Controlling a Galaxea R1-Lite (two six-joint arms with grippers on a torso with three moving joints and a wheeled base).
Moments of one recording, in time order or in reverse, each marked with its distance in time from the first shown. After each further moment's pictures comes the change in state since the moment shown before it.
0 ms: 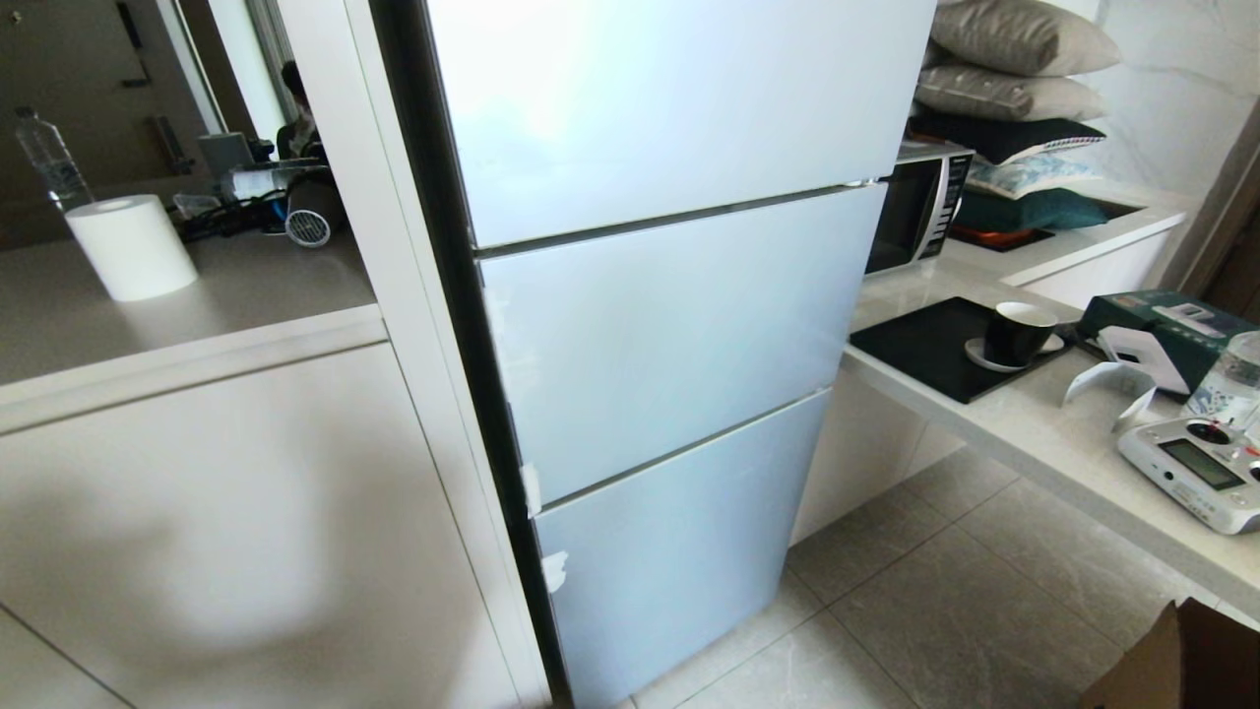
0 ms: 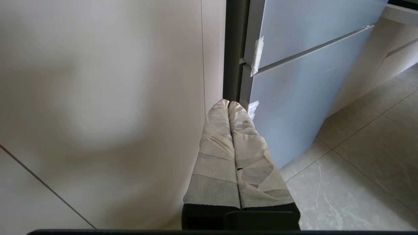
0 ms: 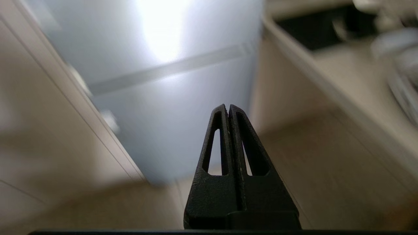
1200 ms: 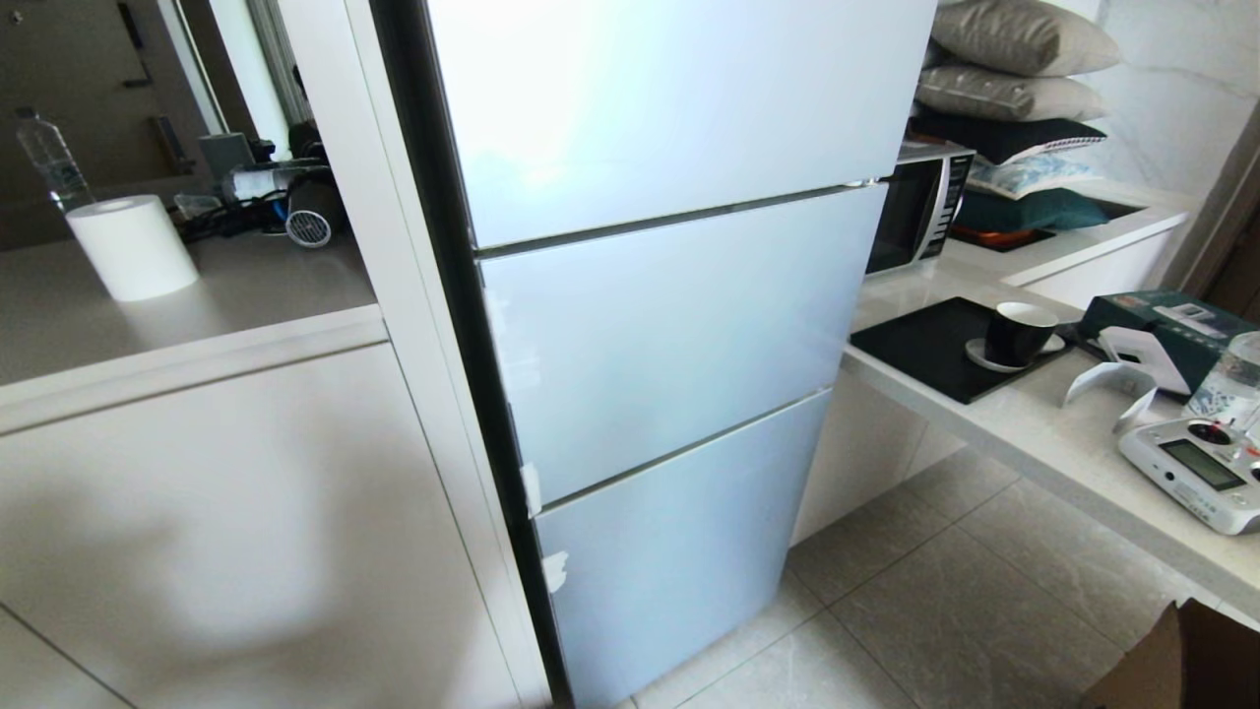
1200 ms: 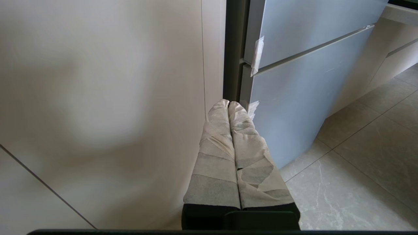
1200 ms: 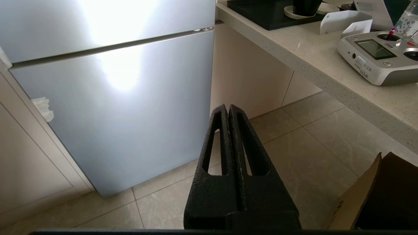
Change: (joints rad) left arm 0.000 0.000 0.000 0.000 0.000 0.000; right arm -0.139 -0.445 0.409 -0.100 -0.007 -0.083
